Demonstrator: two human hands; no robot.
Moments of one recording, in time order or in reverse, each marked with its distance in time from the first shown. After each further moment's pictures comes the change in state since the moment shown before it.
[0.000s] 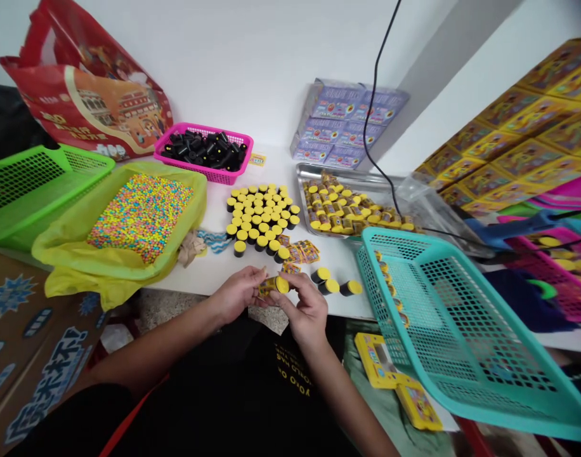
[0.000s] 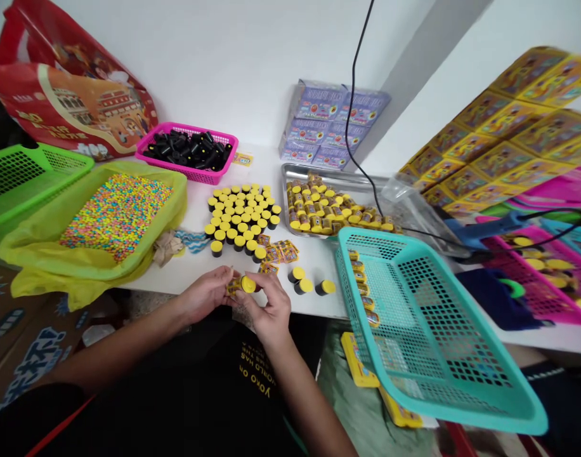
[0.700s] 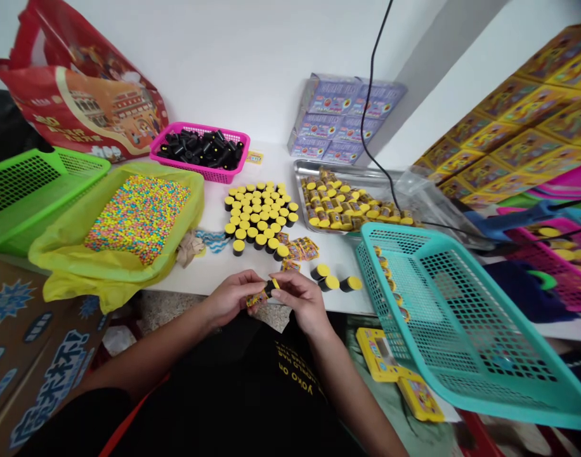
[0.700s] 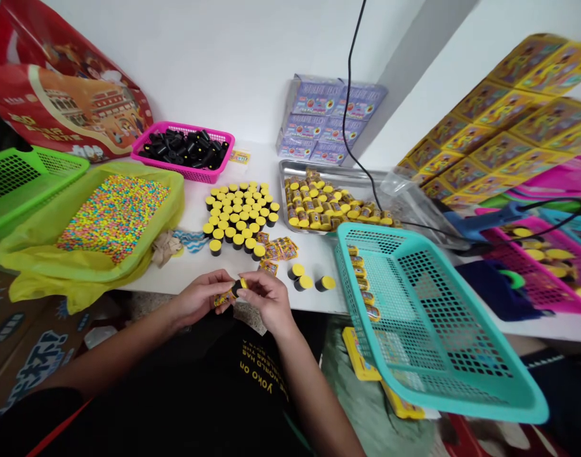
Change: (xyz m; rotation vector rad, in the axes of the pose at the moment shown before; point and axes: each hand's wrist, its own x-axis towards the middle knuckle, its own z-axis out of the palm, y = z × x) left_hand -0.011 0.003 -0.006 0.151 -0.030 0.012; right_hand 0.004 0.019 -0.004 0.467 -0.210 0.490
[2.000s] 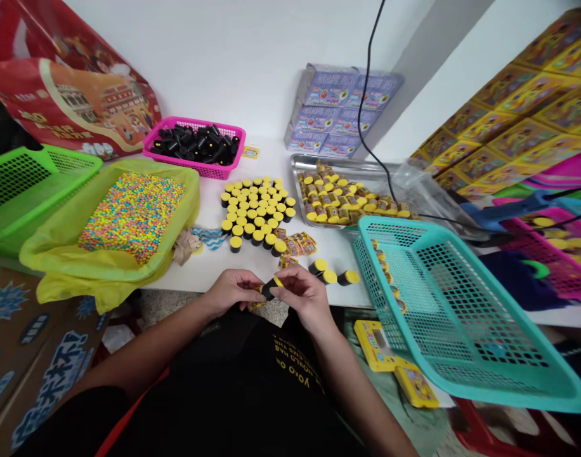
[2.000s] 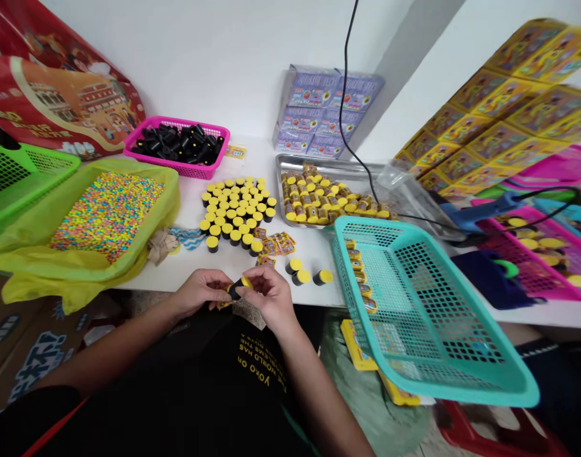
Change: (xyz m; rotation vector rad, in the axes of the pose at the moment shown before) left_hand 0.009 -0.007 -0.017 0.281 -0.028 0.026; right_hand -0.005 -0.005 0.003 0.037 0.109 0.013
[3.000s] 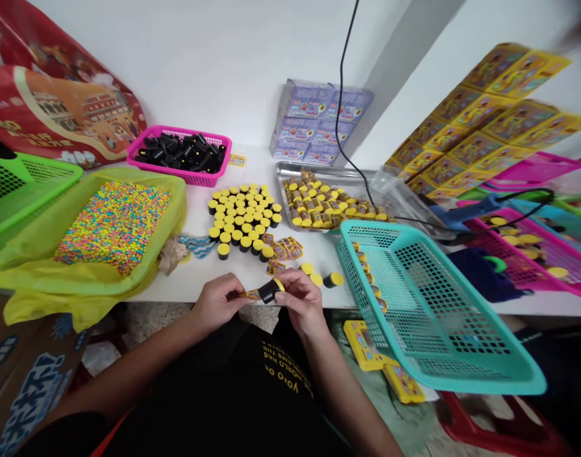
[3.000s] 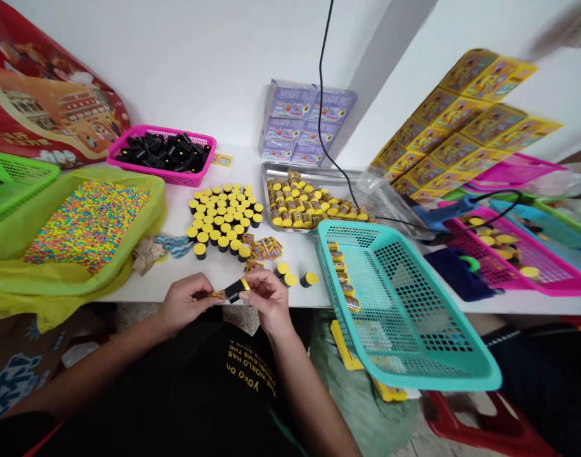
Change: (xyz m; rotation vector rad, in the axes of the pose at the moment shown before) left_hand -0.009 0.004 0.006 0.748 0.271 0.638; right_hand 0.000 0.003 -0.014 0.237 0.054 -0.081
